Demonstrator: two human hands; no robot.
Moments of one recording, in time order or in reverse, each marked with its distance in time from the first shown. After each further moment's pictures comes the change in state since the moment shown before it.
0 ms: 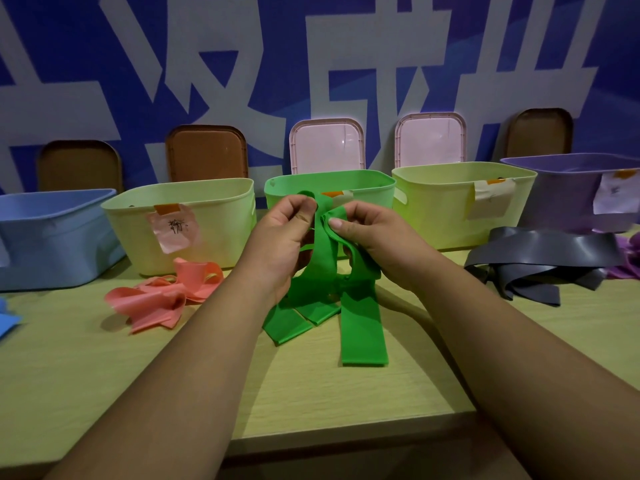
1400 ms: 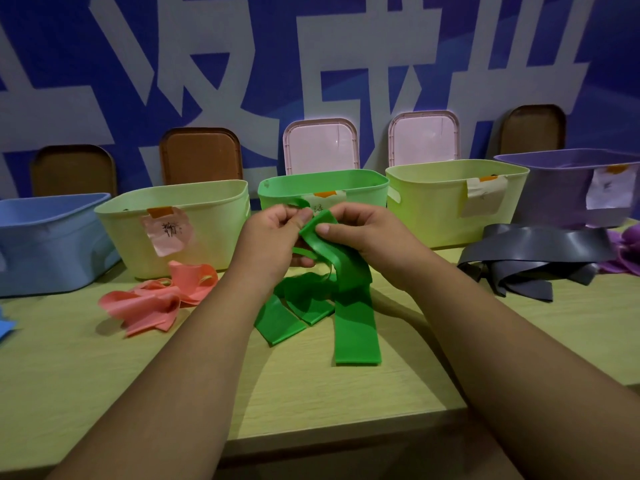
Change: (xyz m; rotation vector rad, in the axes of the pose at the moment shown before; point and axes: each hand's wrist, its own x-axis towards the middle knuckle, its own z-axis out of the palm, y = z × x) left_hand 0.001 0.004 -0.007 0.336 0.062 0.058; right_hand -0.007 -0.006 0.001 -0.084 -0.004 -0.041
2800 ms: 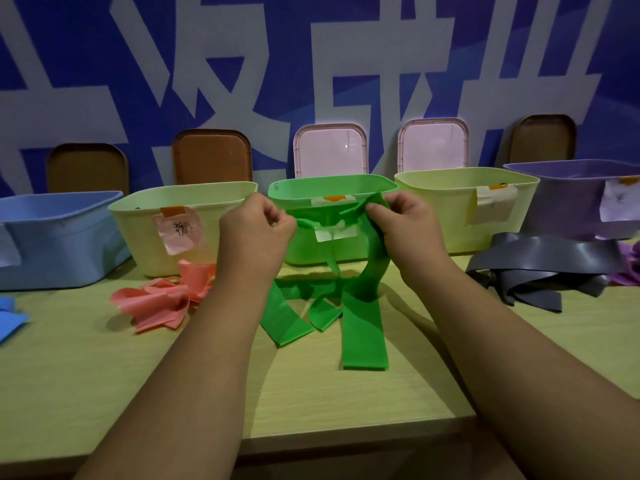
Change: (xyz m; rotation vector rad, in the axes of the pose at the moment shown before) left_hand -0.003 0.006 -0.021 0.590 0.368 0.309; right_hand 0.010 0.001 -0.011 -0.155 0.531 -0.055
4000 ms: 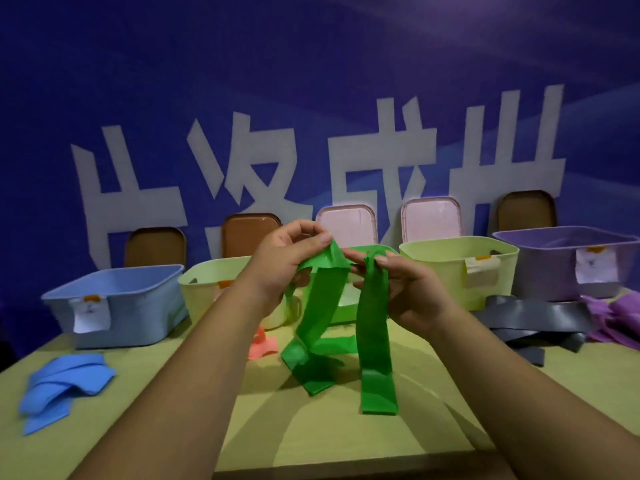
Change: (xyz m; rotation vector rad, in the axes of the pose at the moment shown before) left_hand 0.030 0.087 -0.087 -0.770 -0.504 -0.165; right_hand -0.034 -0.078 -0.015 0.704 -0.580 0.205
